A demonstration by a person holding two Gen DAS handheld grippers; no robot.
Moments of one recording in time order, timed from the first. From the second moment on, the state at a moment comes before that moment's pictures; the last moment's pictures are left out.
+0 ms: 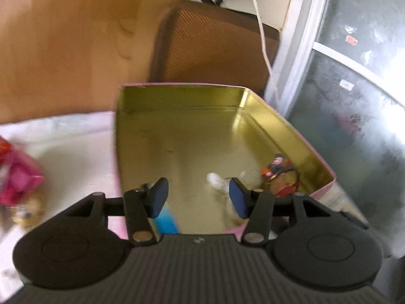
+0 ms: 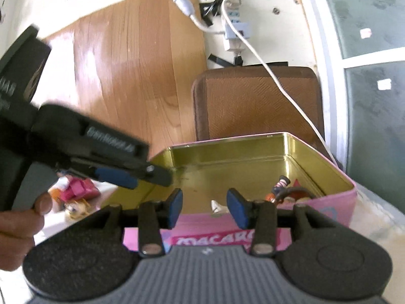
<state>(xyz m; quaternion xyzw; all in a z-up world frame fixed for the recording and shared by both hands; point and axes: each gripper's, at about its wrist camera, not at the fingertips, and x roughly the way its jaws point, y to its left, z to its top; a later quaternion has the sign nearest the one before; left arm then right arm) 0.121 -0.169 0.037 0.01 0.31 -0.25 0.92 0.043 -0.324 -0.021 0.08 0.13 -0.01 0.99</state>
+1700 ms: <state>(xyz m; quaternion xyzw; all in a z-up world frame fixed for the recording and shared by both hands) 0.085 0.110 -0.024 -0.14 0.31 -0.06 0.94 0.107 -0.125 -0.029 -0.01 0.27 0.17 0.95</state>
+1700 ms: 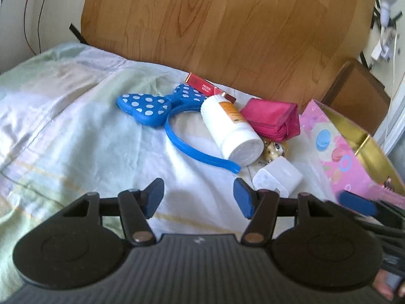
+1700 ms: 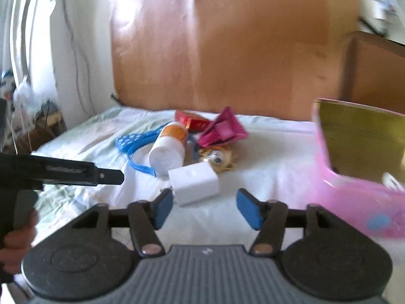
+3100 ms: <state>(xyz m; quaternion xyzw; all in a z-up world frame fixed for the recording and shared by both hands) 0.068 -0.050 -0.027 -0.05 0.40 -0.33 0.85 0.004 -0.204 -0.054 -0.07 0.27 0.17 0.94</state>
